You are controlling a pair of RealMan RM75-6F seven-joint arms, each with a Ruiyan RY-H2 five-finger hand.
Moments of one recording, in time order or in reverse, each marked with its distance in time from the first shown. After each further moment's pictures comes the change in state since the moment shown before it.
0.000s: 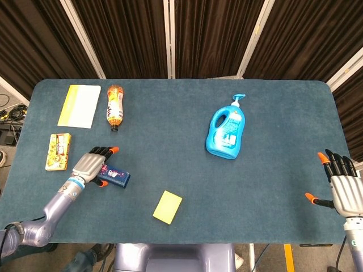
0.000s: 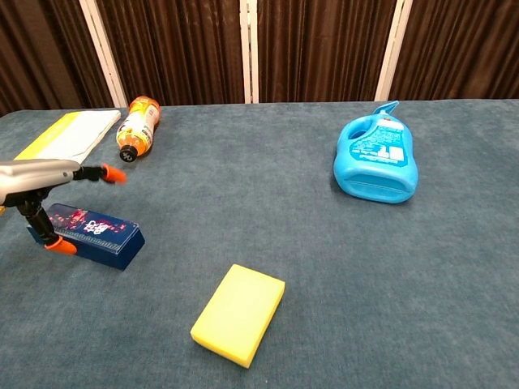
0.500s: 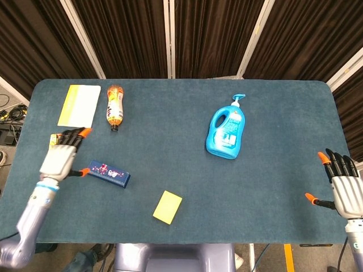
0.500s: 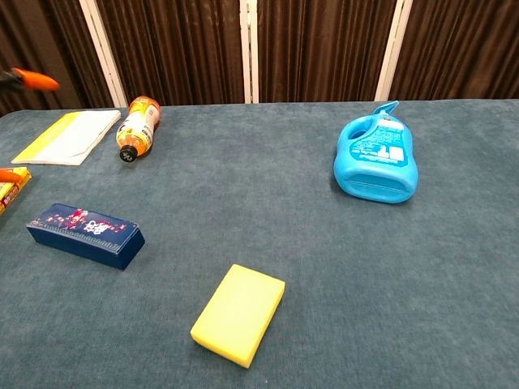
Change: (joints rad) left arm 0.186 0.141 -0.023 -0.214 0.114 0.449 -0.004; right arm -0.010 0.020 -0.003 -0.022 -0.035 0.034 0.016
